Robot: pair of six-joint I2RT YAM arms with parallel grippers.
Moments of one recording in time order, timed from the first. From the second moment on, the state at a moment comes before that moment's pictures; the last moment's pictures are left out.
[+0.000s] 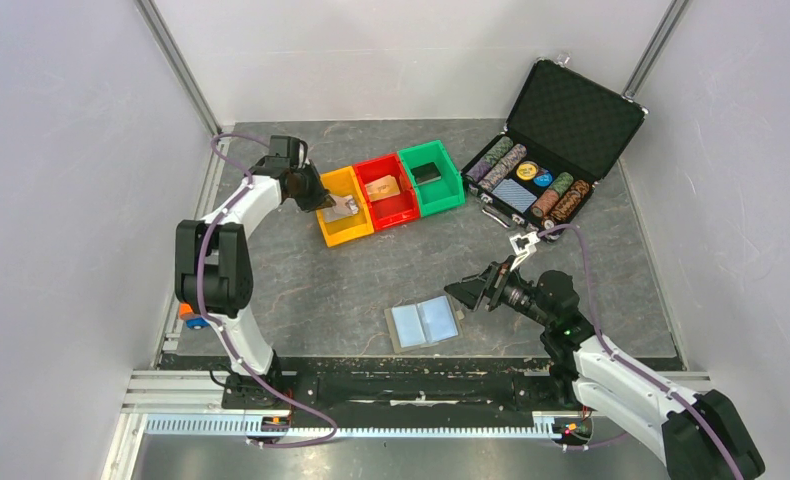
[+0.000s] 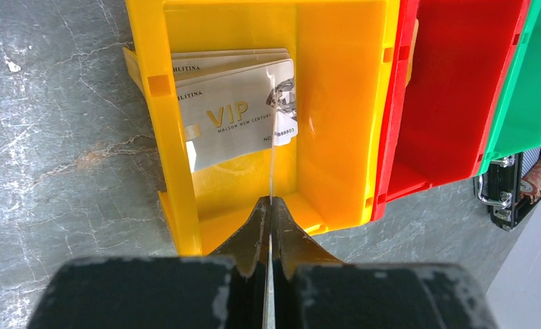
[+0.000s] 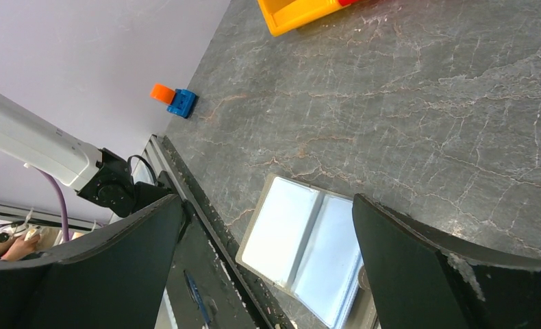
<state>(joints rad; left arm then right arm) -0.11 1.81 1.32 -0.45 0.25 -0.59 0.50 0.78 0.12 0.54 -0.43 0.74</state>
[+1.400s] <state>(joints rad) -0.10 1.84 1.32 -0.33 0.24 -0.67 0.50 0.78 0.13 0.52 -0.43 0.75</state>
